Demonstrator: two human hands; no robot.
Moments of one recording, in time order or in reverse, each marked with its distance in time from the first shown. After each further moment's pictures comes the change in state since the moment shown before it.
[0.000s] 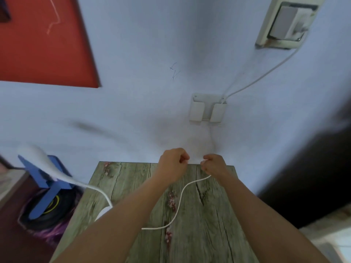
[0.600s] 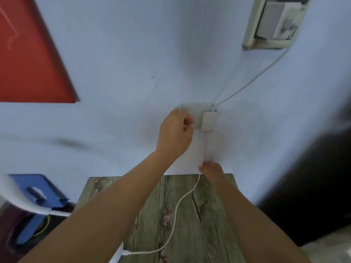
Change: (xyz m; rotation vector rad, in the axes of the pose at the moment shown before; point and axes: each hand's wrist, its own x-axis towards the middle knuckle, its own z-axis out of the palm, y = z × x) left_hand 0.078 0.076 -0.030 -0.006 0.344 0.278; right_hand 0.049 0.012 -0.007 -0.047 -0.012 0.069
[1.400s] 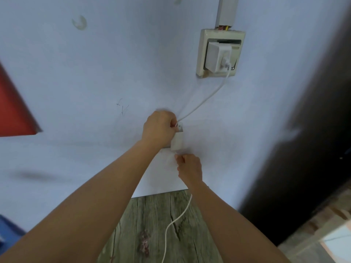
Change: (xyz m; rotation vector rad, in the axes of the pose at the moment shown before) left_hand 0.069 0.040 0.012 0.202 -0.229 -0.001; right_hand -0.030 -0.066 -0.036 -0.008 0.333 -0.284
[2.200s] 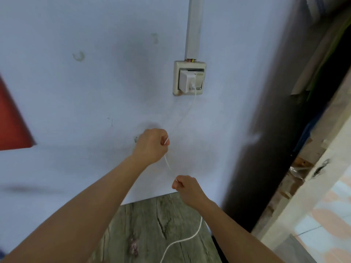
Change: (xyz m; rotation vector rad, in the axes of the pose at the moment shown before) left_hand -0.051 0.036 -0.027 -0.078 -0.071 0.118; right_hand -0.080 0.016 -0.072 -0.132 -0.260 -0.132
